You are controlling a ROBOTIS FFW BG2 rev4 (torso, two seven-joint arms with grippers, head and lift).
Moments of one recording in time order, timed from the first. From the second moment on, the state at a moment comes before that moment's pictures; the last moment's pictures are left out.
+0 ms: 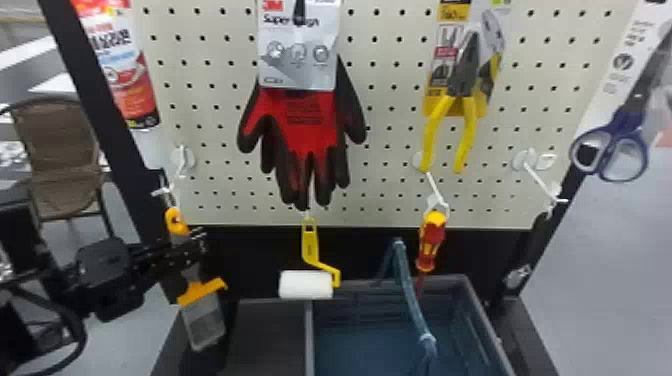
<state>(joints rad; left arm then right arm) 0.06 0.11 0.35 -2.07 0.12 0.57 -1.19 0.99 -0.18 0.04 -2.20 -0.15 -0.05 0.26</state>
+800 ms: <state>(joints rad) 0.16 0.05 0.33 -2.21 0.25 0.55 -1.08 0.98 -0.17 0.04 -2.21 -0.15 0.00 0.26</state>
